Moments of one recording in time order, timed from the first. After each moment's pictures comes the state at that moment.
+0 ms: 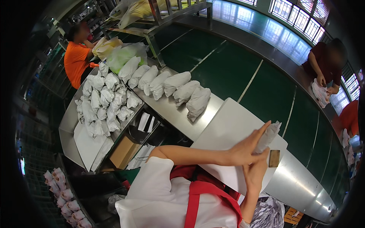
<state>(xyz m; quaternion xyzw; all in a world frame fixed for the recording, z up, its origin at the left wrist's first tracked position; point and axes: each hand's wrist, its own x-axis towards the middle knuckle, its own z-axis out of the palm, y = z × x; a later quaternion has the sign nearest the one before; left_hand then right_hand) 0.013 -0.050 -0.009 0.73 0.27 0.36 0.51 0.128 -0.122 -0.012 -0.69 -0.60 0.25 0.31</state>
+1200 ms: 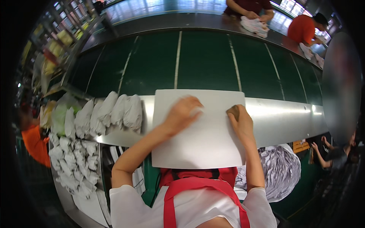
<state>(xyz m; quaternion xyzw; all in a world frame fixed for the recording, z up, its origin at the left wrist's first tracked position) -0.001 0.026 -0.050 0.90 0.17 0.36 0.19 0.217 -0.097 -0.059 -0.77 -0.53 0.13 0.33</state>
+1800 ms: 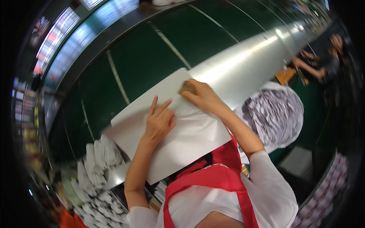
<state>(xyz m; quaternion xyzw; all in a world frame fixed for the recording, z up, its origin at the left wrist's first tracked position) 0.070 0.004 -0.070 0.95 -0.02 0.30 0.12 0.243 -0.114 -0.057 -0.74 -0.43 0.23 0.46</state>
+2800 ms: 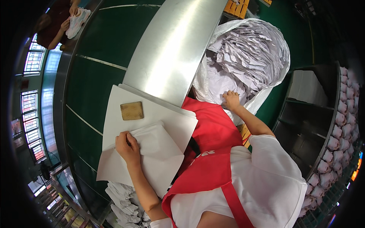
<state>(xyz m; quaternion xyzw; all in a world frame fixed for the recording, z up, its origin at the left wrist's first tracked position) 0.082 -0.009 -0.093 0.96 0.14 0.19 0.19 0.218 -0.423 -0.388 -0.97 -0.20 0.17 0.00</state>
